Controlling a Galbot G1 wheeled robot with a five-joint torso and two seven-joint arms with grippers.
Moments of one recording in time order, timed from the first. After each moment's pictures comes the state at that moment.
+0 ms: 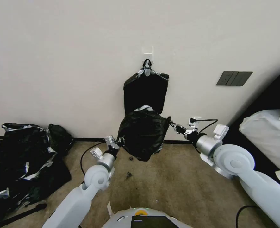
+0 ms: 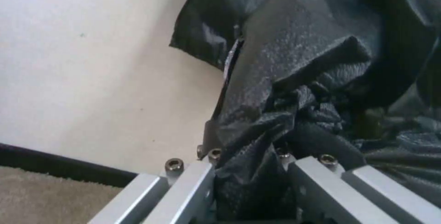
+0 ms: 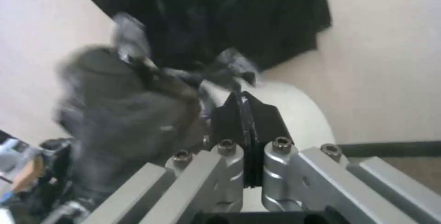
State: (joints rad) left arm 1.21 -1.04 -0.16 -2.12 -1.06 0.06 -0.34; right arm -1.14 0.64 0.48 2.31 1.62 -0.37 0.46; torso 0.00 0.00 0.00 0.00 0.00
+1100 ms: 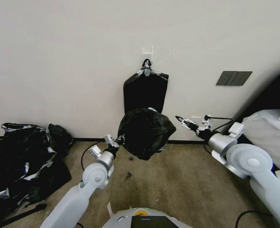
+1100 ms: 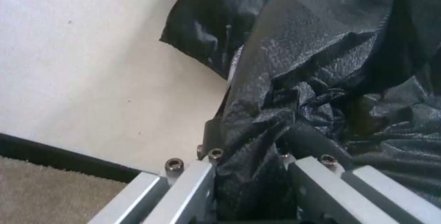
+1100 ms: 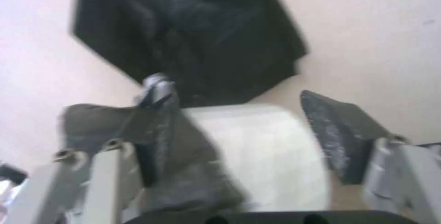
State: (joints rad) left arm 1.19 -1.02 -0.17 -2.14 -1.17 0.08 -0.36; right arm -1.23 0.71 0.70 2.32 1.75 -0.40 0.45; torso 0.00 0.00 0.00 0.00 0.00
